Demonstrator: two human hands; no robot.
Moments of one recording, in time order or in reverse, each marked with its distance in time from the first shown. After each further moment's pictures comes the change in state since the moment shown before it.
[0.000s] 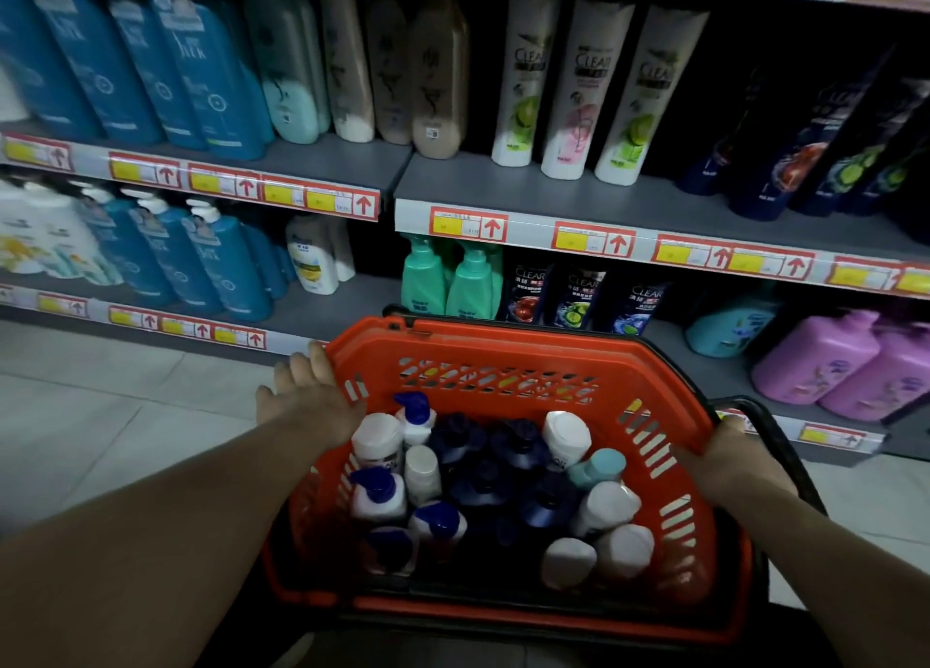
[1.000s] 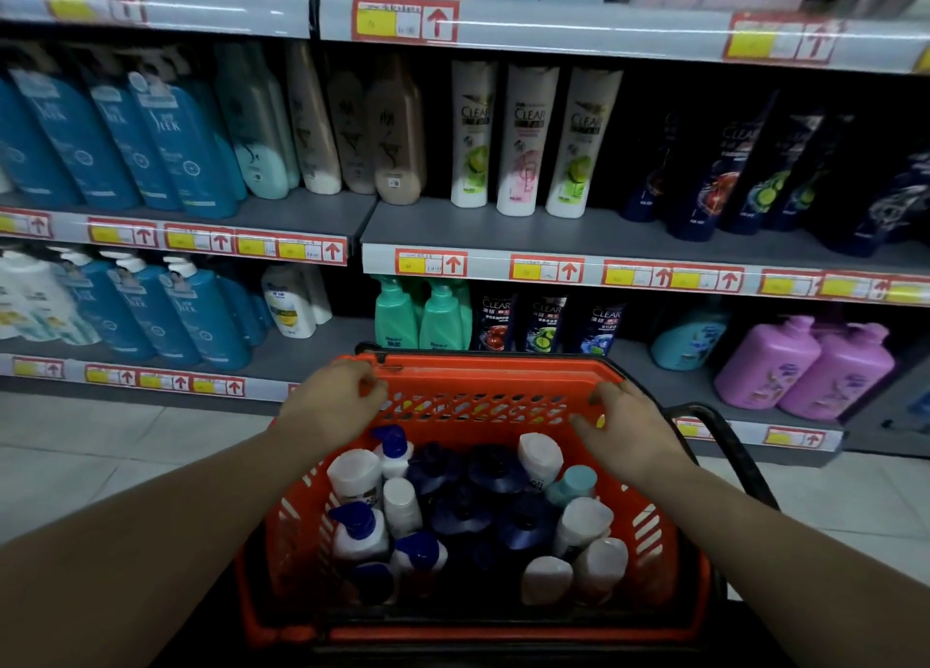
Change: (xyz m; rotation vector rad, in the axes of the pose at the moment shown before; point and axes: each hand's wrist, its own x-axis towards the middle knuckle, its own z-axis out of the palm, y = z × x) left_hand -0.015 0.039 -0.049 -0.331 0.142 0.468; right_hand -0.043 -0.054 -0.018 0.003 0.121 -0.529
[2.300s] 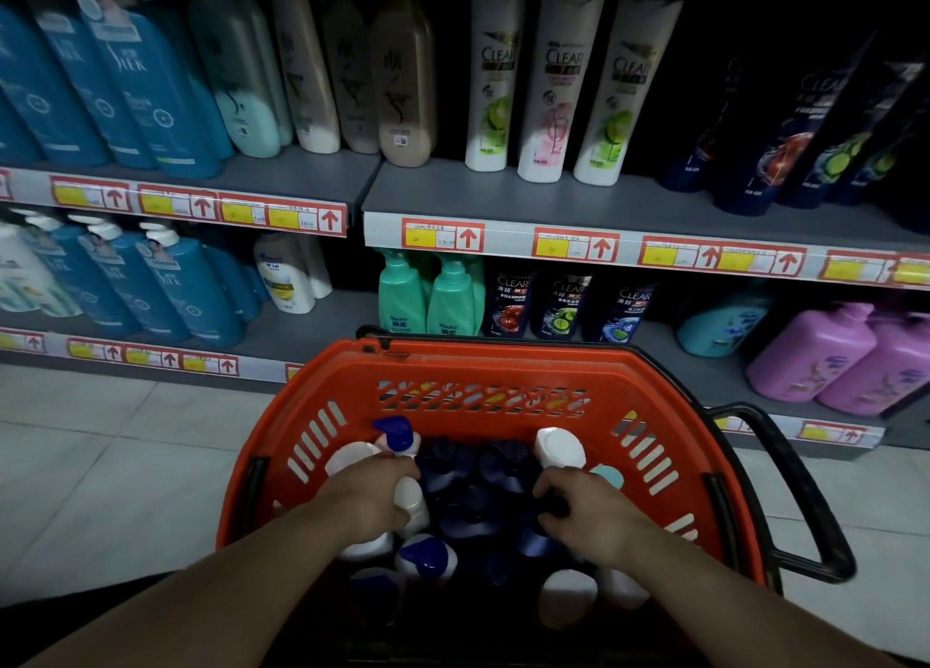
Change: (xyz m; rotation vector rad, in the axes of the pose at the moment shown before) left_hand -0.014 -0.039 0.114 0.053 -0.551 0.095; right_hand 0.000 0.008 0.095 0.087 -0.459 -0.150
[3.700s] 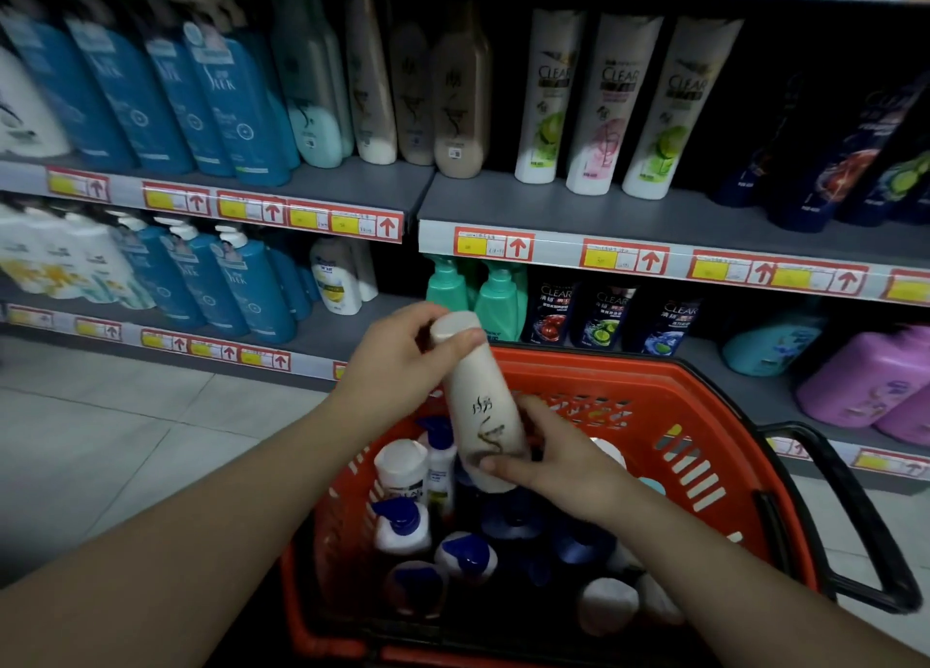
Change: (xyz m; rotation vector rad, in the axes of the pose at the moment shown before) left_hand -0.059 0.052 -0.130 -0.622 0.691 0.211; right_hand 0.011 -0.090 -0.015 0.555 0.020 -0.252
